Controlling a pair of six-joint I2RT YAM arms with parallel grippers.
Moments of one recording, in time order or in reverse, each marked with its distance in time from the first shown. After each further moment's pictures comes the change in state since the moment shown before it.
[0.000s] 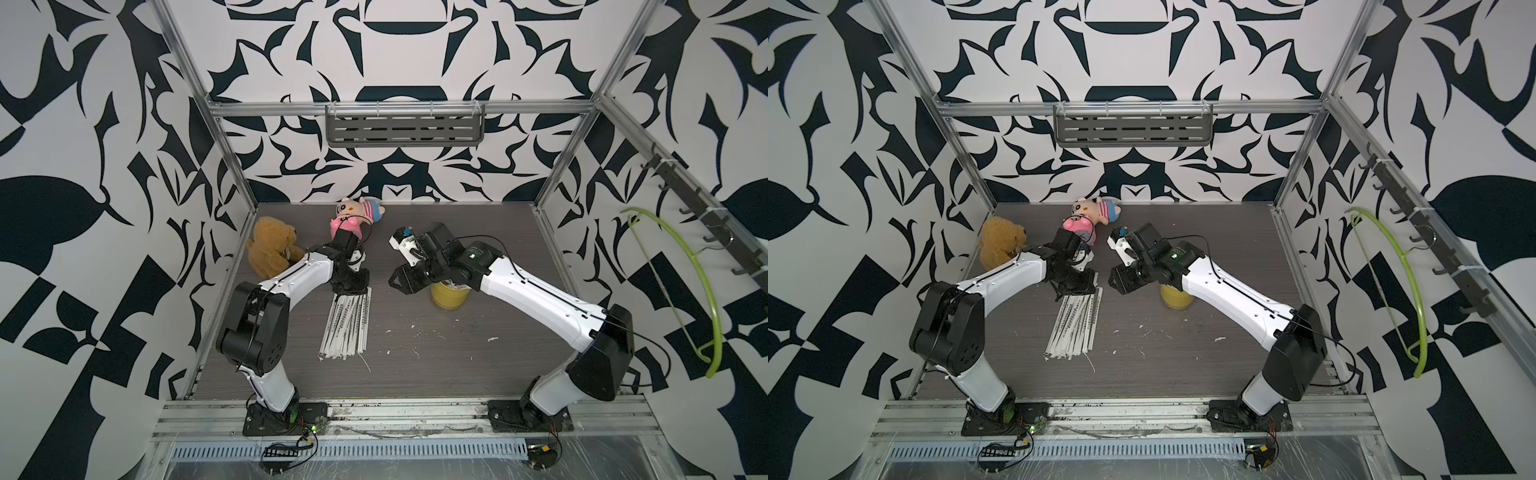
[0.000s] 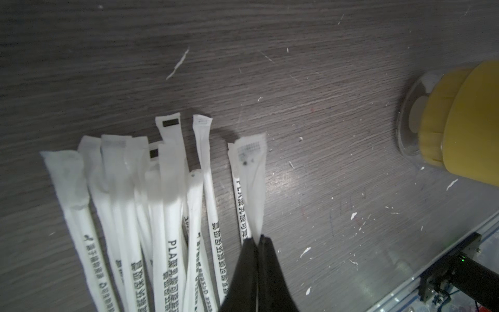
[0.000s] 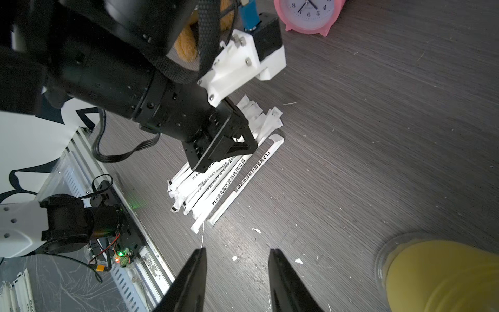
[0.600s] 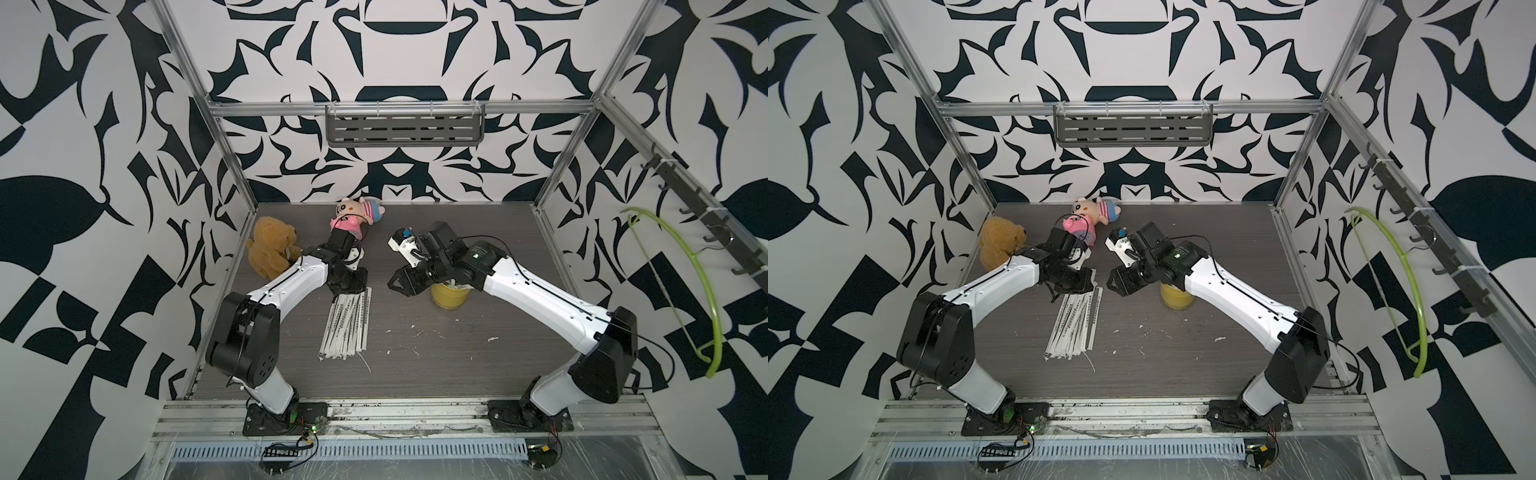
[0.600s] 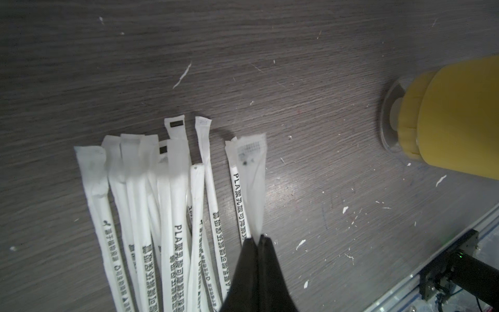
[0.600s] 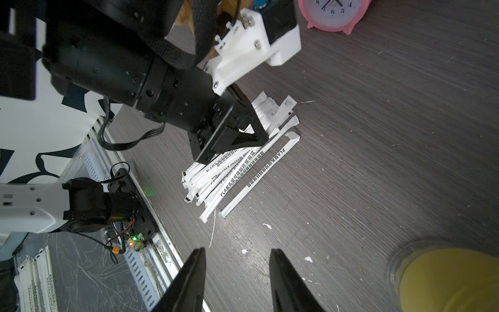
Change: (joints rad) left arm -0.001 -0.066 -0.026 0.013 -0.008 0.019; right arm -0.010 -0.008 0.000 -0.004 -0.068 -0.024
